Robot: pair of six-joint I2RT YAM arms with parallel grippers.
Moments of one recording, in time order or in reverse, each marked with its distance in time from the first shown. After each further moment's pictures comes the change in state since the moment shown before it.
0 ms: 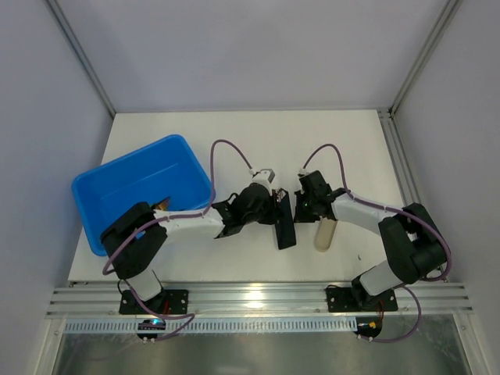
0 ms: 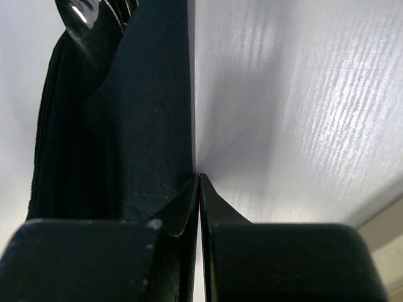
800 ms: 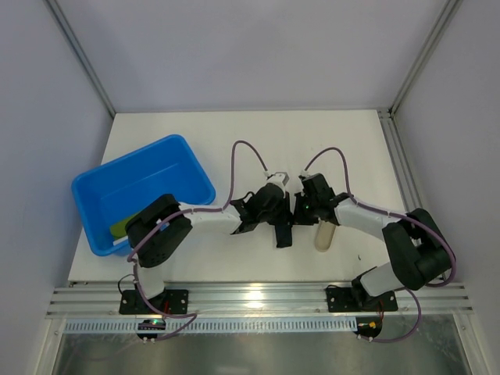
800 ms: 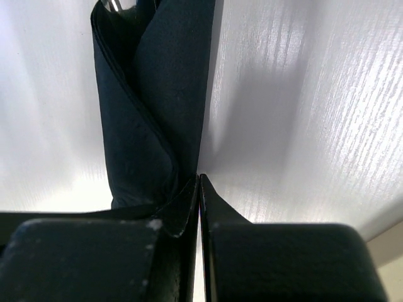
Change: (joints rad) left arm -0.026 0.177 0.139 -0.027 0.027 0.019; right arm 0.000 -0.037 -0.056 0.068 -0.090 0.042
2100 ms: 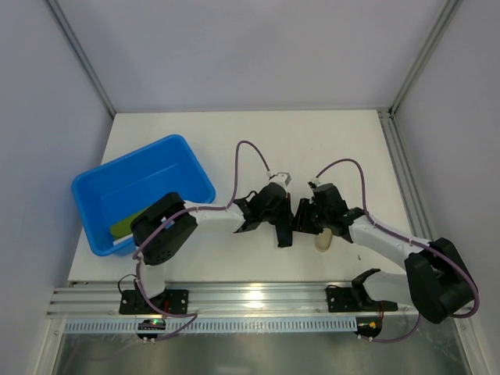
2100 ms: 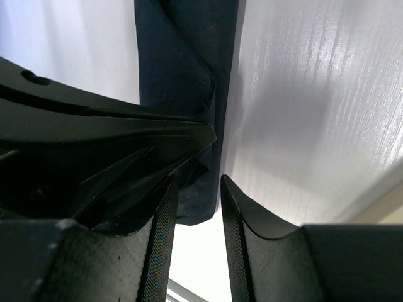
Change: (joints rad) left arm 0.001 0.050 0.037 -0.015 0.011 0.003; right arm -0.004 -0.252 -0.161 0.034 -0.080 0.103
